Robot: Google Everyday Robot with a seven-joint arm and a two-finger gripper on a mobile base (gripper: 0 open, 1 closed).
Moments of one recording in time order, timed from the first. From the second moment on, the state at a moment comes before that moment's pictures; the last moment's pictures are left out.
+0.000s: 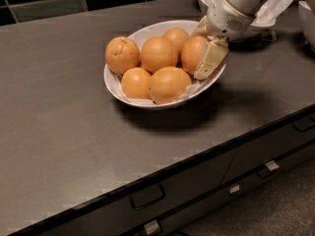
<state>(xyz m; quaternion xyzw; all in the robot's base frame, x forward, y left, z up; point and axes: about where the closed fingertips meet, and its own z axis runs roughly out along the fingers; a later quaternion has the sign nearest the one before) 0.595 -0.110 0.932 -0.70 0.68 0.08 0.20</state>
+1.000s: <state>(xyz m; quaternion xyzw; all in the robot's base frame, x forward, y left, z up) 0.591 -0.109 0.929 -0.68 0.69 0.08 0.21</state>
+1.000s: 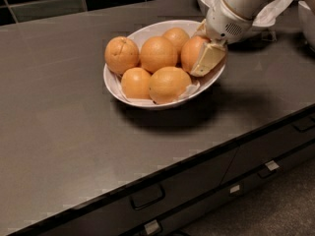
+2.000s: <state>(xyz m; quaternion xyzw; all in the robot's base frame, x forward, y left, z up) 0.592 -0.107 0.938 -0.69 0.69 0.08 0.21</state>
